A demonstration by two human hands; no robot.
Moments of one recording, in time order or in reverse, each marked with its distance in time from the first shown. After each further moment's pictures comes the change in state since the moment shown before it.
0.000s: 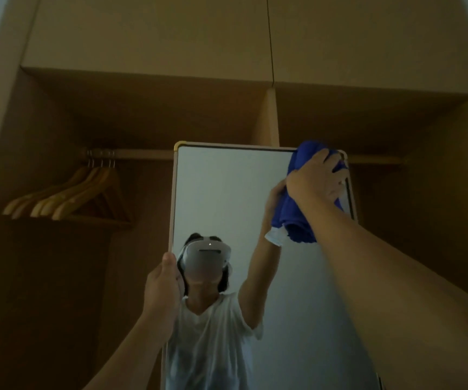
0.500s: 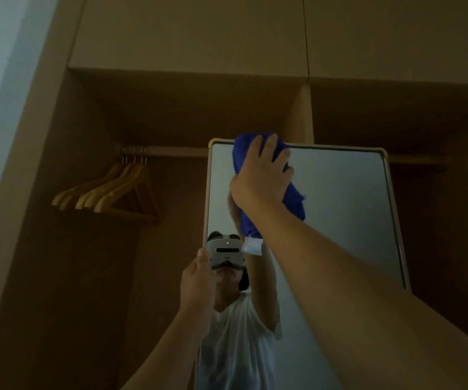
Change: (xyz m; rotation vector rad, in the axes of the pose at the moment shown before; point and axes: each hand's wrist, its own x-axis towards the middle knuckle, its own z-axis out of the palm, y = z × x) left_hand -0.012 0.010 0.003 -0.028 -0.006 -0.060; right_hand -0.088 -0.098 0.031 -0.021 0.037 -0.493
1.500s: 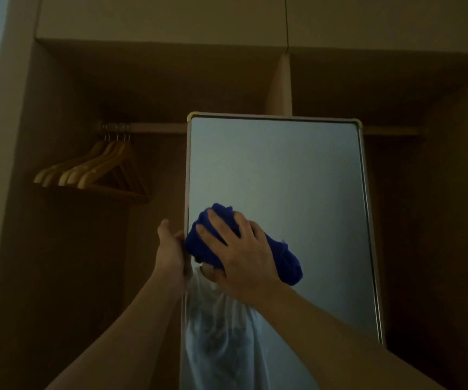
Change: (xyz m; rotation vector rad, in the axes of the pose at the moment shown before) left_hand -0.009 0.008 -0.010 -0.190 -0.153 -0.198; right_hand -0.159 0.071 0.020 0.029 -0.067 -0.630
